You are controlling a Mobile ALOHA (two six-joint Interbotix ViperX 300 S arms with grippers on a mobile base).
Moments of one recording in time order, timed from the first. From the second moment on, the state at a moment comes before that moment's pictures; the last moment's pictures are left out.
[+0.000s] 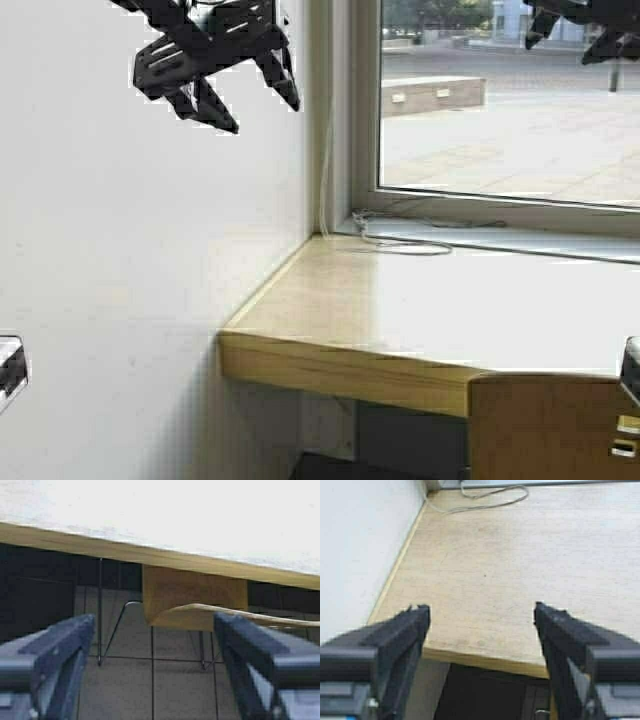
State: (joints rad) left arm -0.63 -0.19 0.80 -0.49 0.01 0.05; right arm 0.17 -0.39 0.93 0.22 -0.13 0.03
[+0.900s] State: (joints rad) left arm -0.54 -0.30 0.83 -0.37 0.05 0.07; right arm 0.17 -0.41 0.89 0.21 -0.12 0.03
